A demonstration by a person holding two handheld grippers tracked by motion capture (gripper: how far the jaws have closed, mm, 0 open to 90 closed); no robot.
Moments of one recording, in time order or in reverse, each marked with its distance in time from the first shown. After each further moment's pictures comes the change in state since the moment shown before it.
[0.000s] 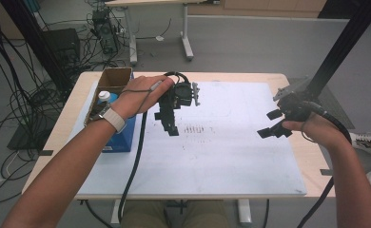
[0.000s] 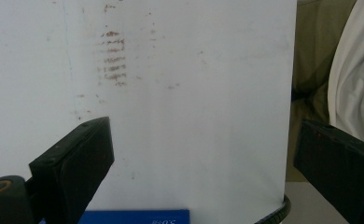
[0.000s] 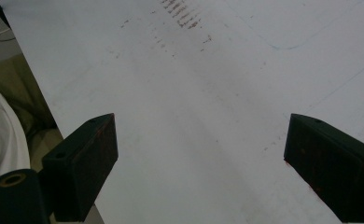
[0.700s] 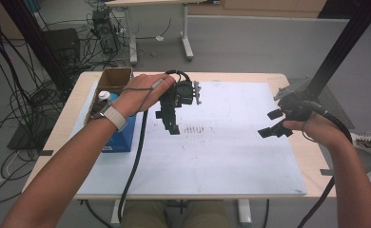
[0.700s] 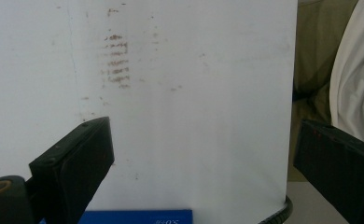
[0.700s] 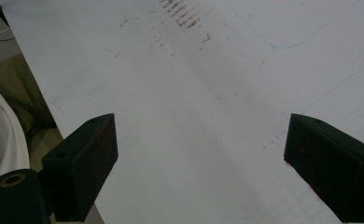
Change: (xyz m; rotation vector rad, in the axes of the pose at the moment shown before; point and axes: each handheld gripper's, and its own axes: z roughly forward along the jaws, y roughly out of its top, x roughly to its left) left arm -0.001 0.005 -0.004 0.005 0.007 0.012; right arm -0.001 0.000 -0.001 0.002 0.000 0.004
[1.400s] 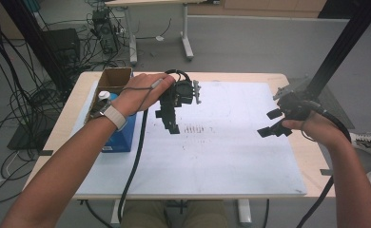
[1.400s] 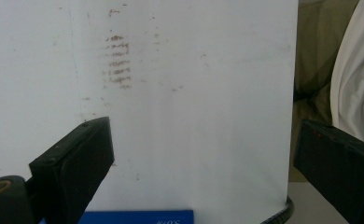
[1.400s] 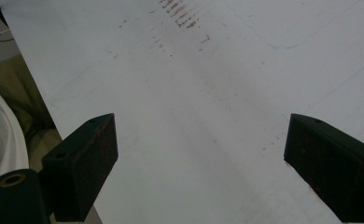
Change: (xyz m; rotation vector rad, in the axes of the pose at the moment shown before) left arm 0.002 -0.002 0.000 -0.007 0.001 0.002; right arm -0.003 0.001 0.002 0.001 0.003 0.001
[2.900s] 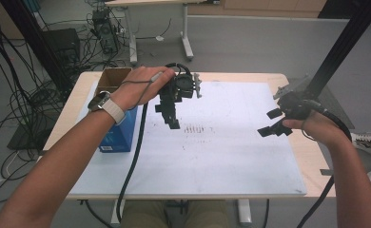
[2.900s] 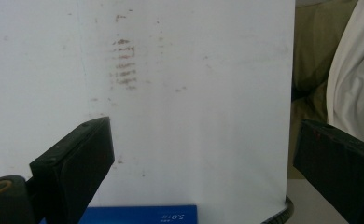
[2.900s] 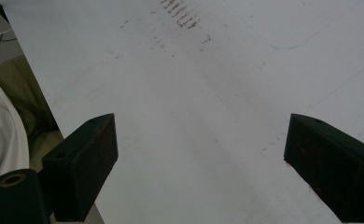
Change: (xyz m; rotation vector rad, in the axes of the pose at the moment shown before) left arm 0.003 0.004 -0.013 0.006 0.002 0.009; right arm -0.001 0.001 -0.002 0.002 0.005 0.000
